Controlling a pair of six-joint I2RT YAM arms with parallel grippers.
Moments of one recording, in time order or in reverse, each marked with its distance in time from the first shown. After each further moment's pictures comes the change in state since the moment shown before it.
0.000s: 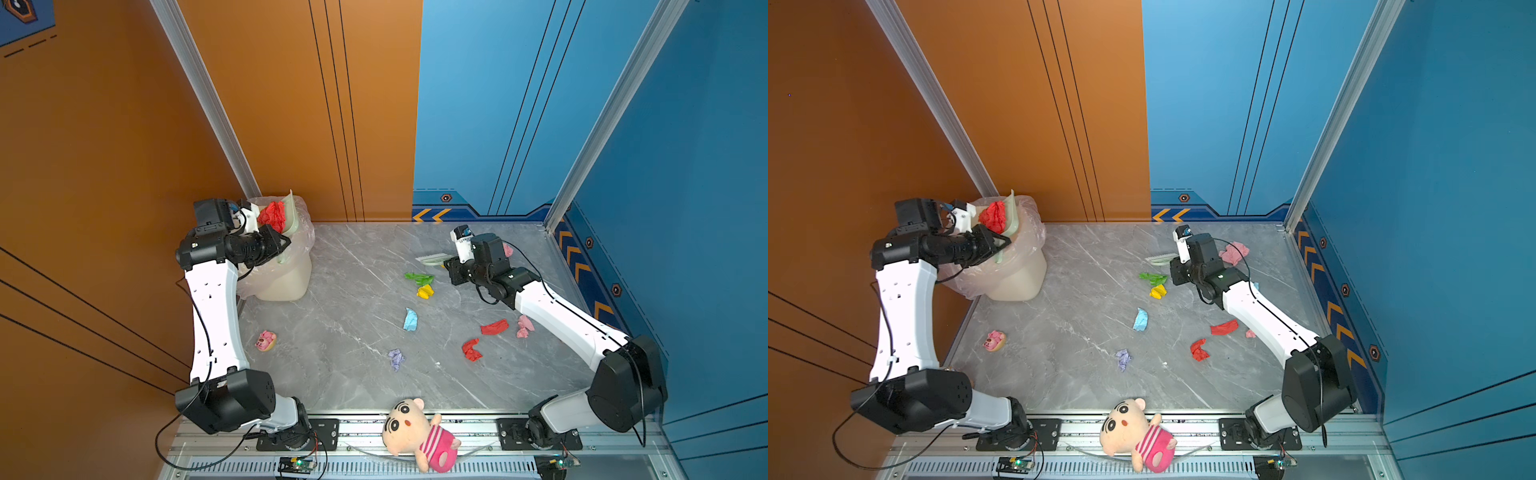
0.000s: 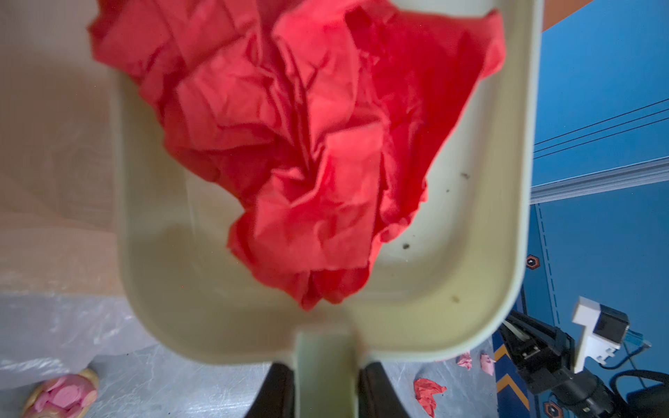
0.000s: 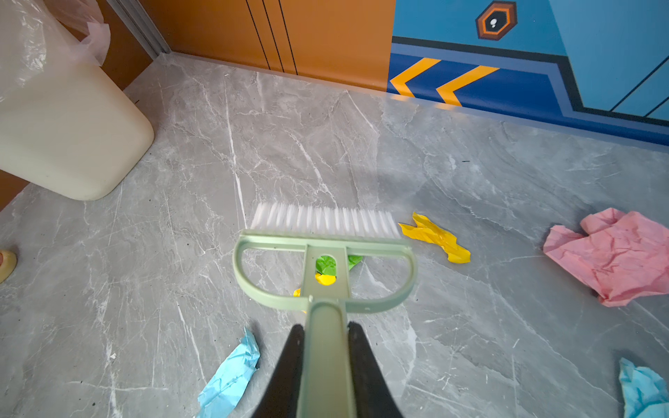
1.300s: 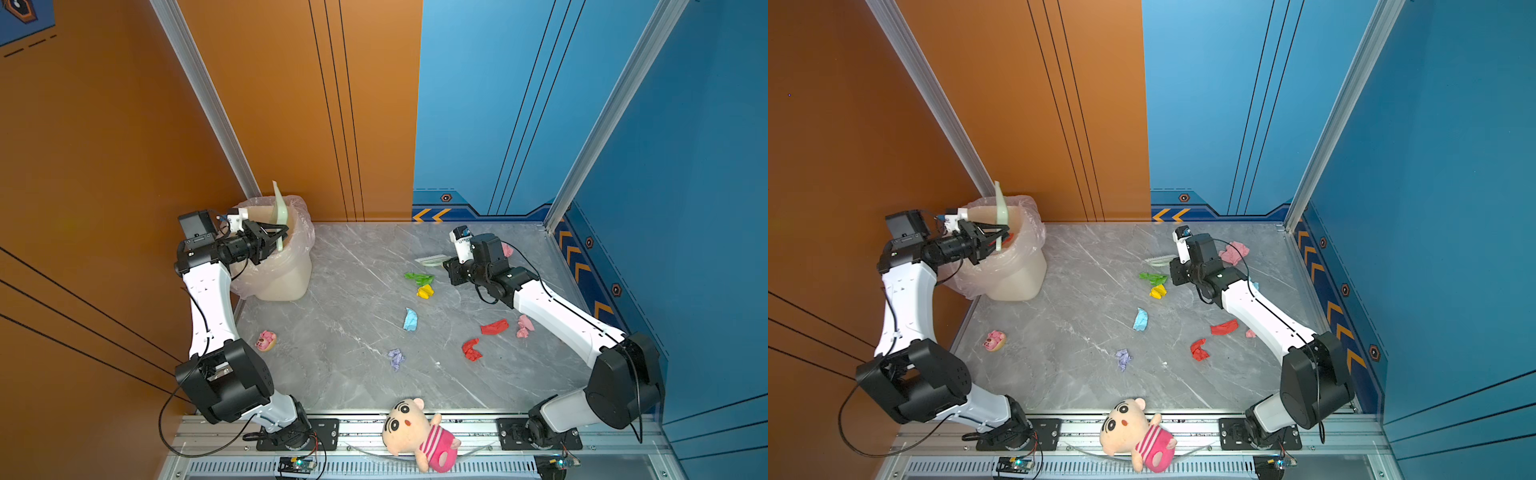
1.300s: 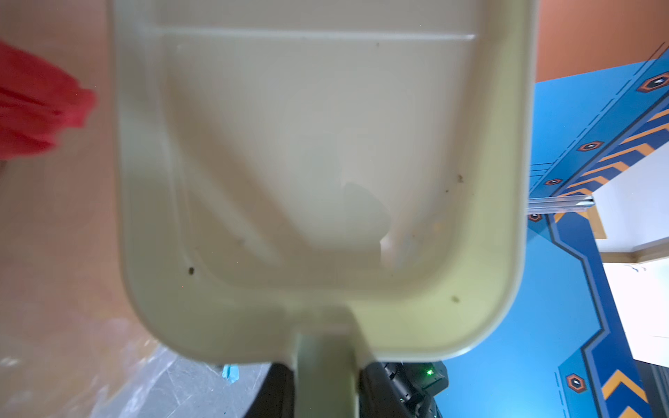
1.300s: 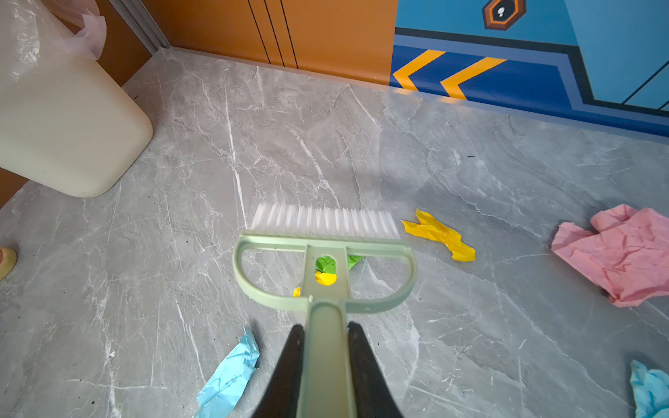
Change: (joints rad) left arm 0.144 0.057 -0.206 0.451 0.536 -0.465; right arm -0.007 0.014 -0.002 0.006 -0.012 -0.001
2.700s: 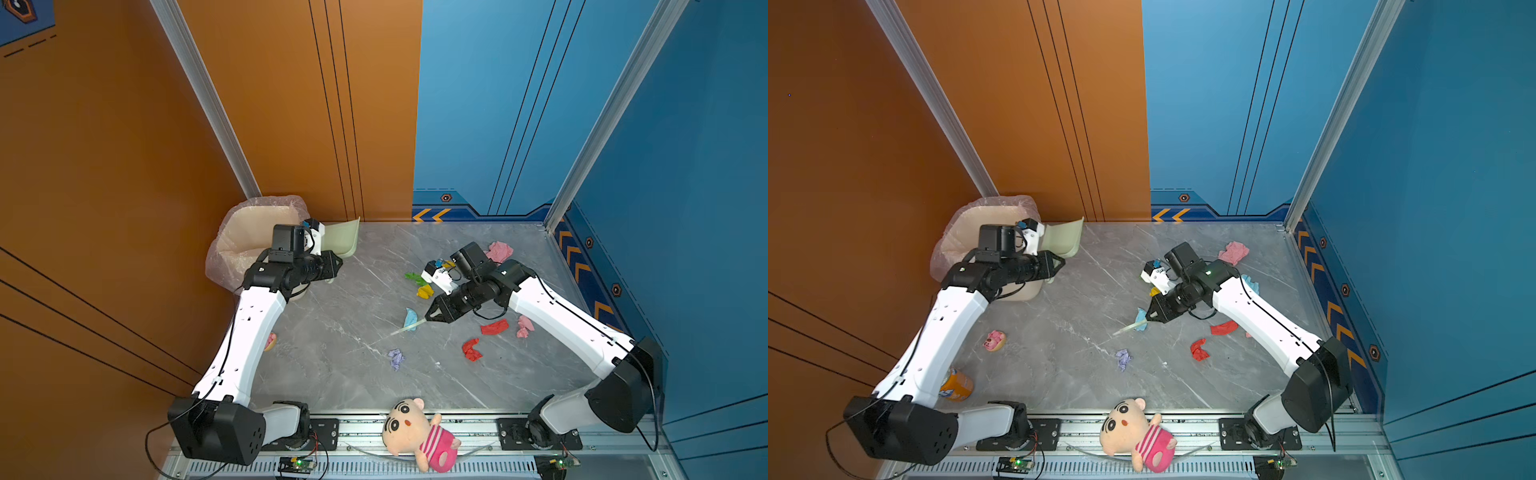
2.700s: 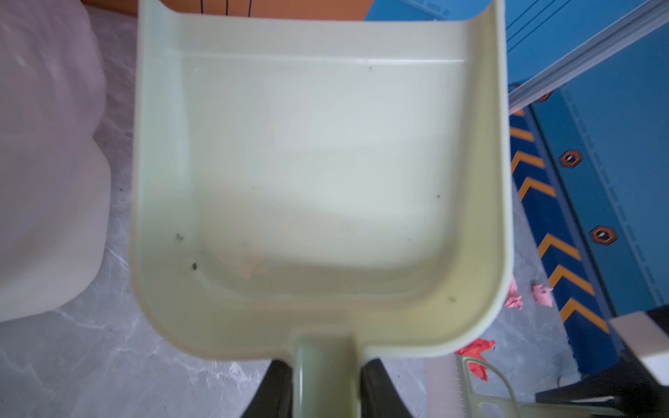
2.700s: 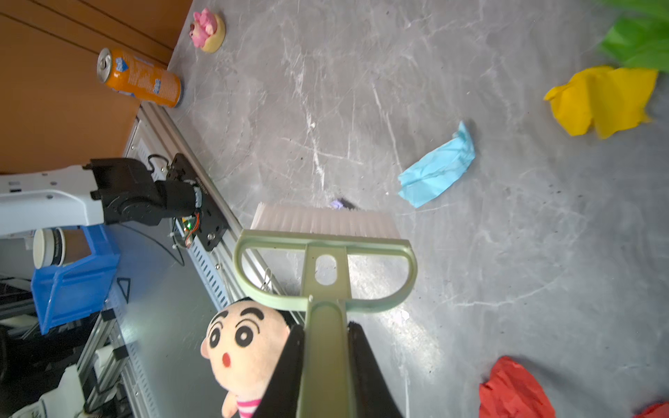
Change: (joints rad) left arm -0.631 -0.227 -0.236 -0.127 -0.819 0.471; right arm 0.180 -0.009 0.195 -0.695 -0.466 -0.026
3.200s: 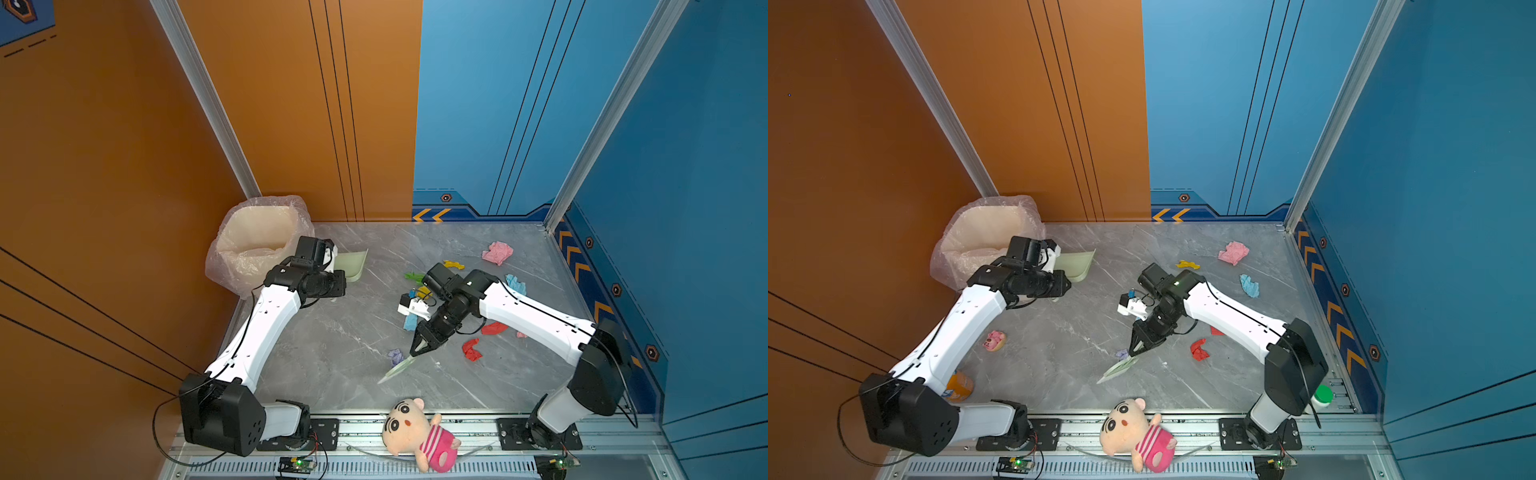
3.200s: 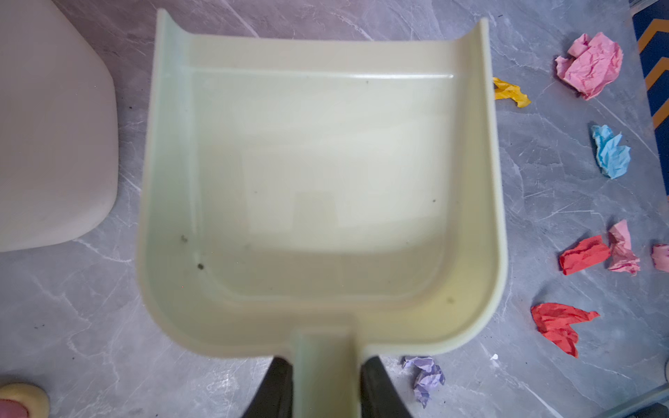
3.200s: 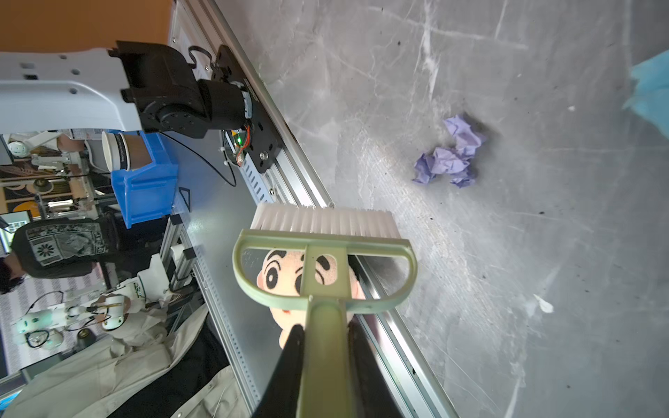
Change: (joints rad) left arm -0.061 0.040 -0.095 -0.053 -0.139 0.025; right arm 0.148 0.177 -0.008 -0.075 -0.189 -0.009
